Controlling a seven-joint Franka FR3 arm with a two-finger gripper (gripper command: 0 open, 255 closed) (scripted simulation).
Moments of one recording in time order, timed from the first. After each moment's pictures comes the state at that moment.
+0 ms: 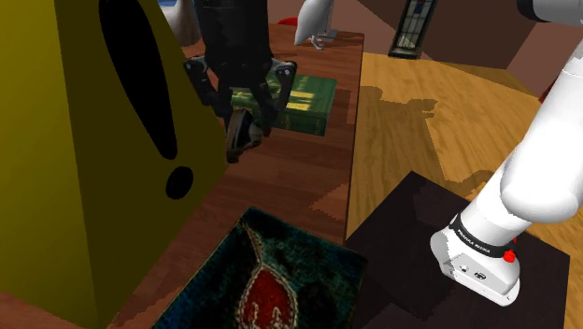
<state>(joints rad) 0.02 0.16 0.92 -1.48 -0.10 1.54 1.88</state>
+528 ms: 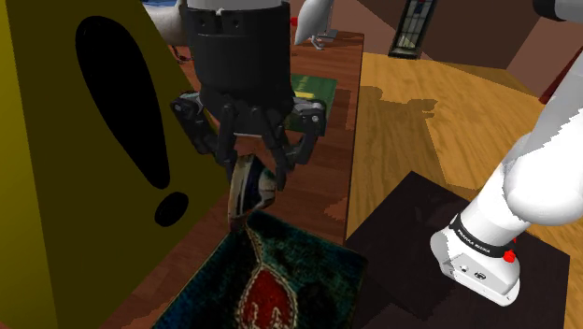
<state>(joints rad) 0.11 0.13 1.00 -1.52 -0.06 1.56 2.03</state>
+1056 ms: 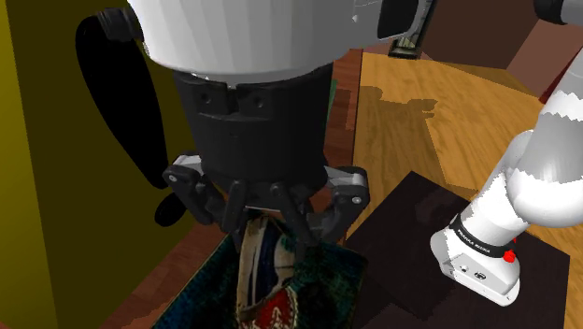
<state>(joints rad) 0.20 0.14 1.05 -1.55 -0.07 1.59 2.18</state>
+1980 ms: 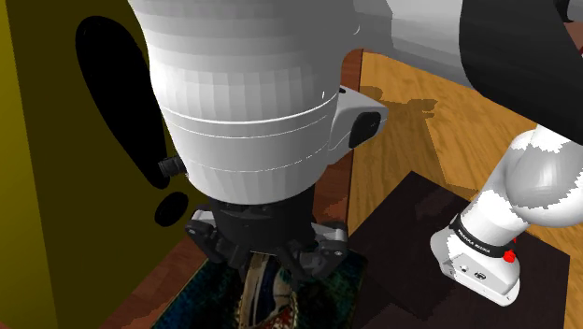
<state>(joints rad) 0.18 0.12 1.05 -1.72 -0.05 1.76 2.17</state>
